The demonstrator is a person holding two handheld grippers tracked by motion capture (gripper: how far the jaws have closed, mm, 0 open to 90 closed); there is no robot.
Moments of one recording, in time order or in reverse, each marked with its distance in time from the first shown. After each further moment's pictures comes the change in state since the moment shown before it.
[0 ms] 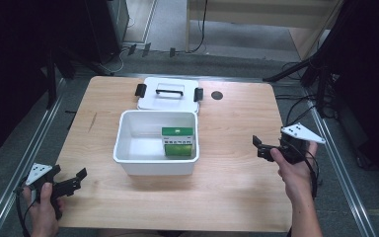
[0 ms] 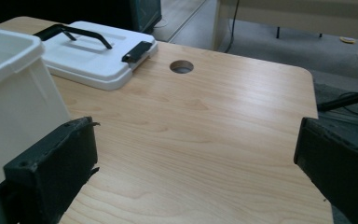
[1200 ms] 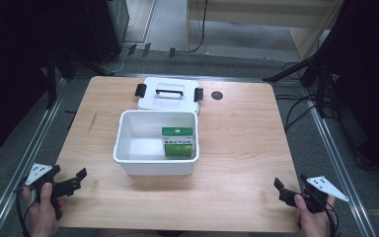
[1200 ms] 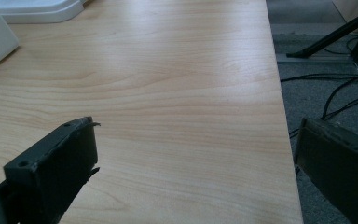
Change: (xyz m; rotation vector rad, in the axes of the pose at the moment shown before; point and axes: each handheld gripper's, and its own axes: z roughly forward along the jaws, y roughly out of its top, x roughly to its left) left arm 0.000 0.000 0.000 -0.001 0.007 0.002; right arm -0.043 -0.140 -0.048 0.022 -0.069 0.167
